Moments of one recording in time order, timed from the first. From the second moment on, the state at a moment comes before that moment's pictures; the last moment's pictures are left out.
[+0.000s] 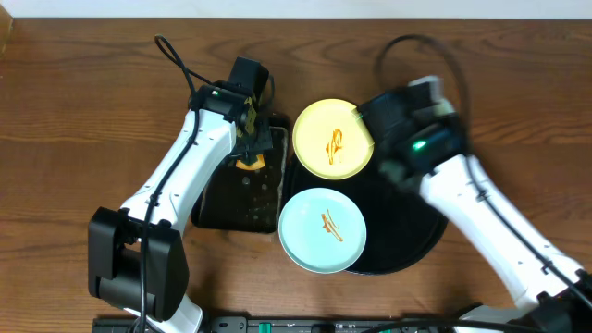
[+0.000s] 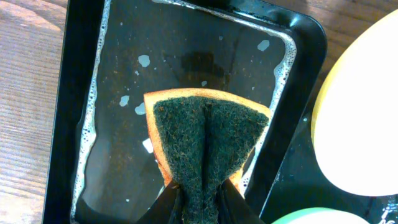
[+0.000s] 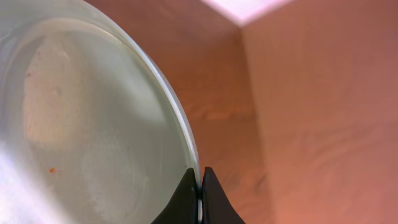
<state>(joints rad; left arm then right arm) -0.32 1.76 1.42 -1.01 -0.05 -0.49 0.51 1.54 1.30 -0.99 1.02 0.25</state>
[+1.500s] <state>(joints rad) -0.32 1.76 1.42 -1.01 -0.05 -0.49 -0.58 1.81 1.30 -0.78 -0.09 0.25</state>
